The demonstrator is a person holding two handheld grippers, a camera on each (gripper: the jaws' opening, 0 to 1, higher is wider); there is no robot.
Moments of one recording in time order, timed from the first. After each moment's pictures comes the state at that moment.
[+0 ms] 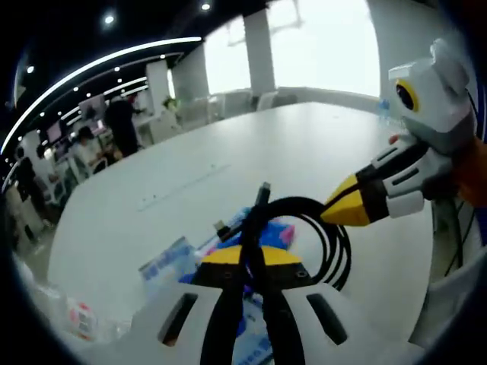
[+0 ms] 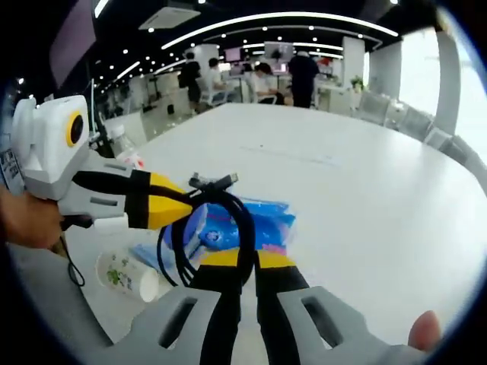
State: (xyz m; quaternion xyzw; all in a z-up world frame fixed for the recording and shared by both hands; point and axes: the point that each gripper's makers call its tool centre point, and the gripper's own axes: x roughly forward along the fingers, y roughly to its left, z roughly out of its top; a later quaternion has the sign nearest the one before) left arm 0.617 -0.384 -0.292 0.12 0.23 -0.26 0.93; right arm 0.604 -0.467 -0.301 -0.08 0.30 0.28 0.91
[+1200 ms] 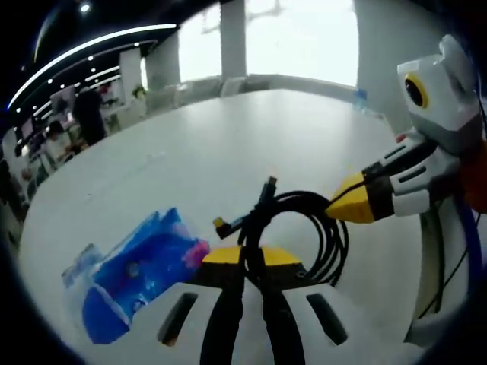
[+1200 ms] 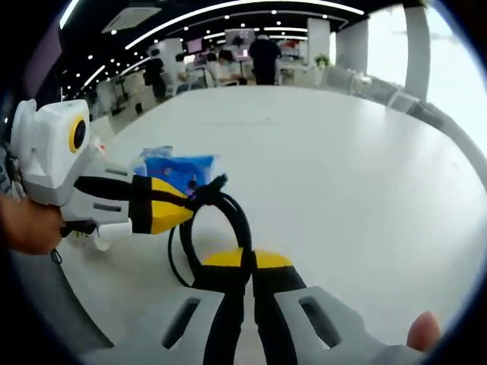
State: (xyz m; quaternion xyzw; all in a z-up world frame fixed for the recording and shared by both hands) left arm 0.611 -0.498 -0.348 0.11 0.28 -0.33 0.90; right arm 0.584 -0.580 -0.348 -0.05 0.35 0.20 0.91
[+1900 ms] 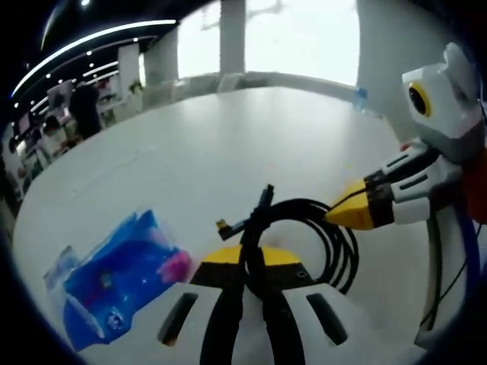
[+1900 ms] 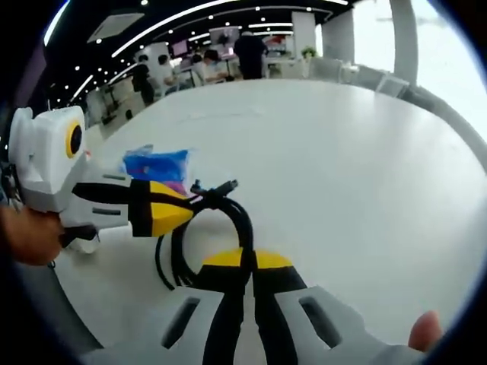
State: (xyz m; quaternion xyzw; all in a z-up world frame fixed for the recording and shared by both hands) left arm 0.622 -0.522 -0.370 0.10 0.29 -0.34 0.89; right arm 0.591 -0.601 -0.372 -0.02 0.37 0.17 0.91
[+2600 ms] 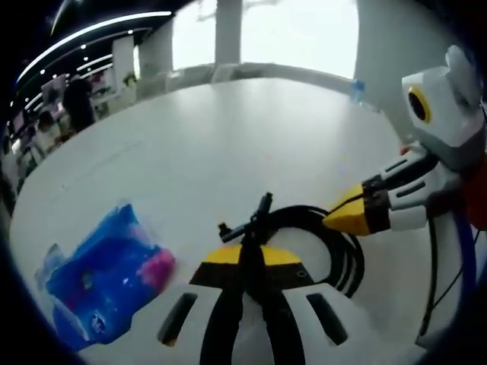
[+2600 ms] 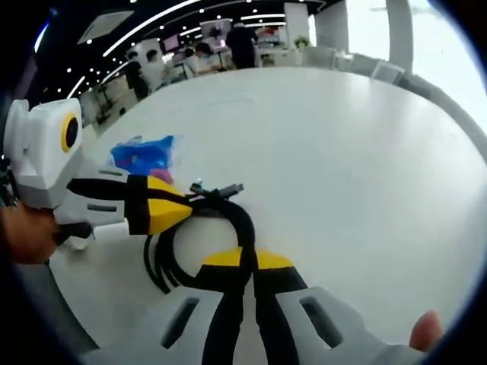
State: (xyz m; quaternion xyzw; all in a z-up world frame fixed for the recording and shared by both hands) left arm 0.620 -0.532 -0.386 0.10 0.31 -0.35 0.88; right arm 0.588 -0.610 -0.392 -0.01 0.39 0.16 0.91
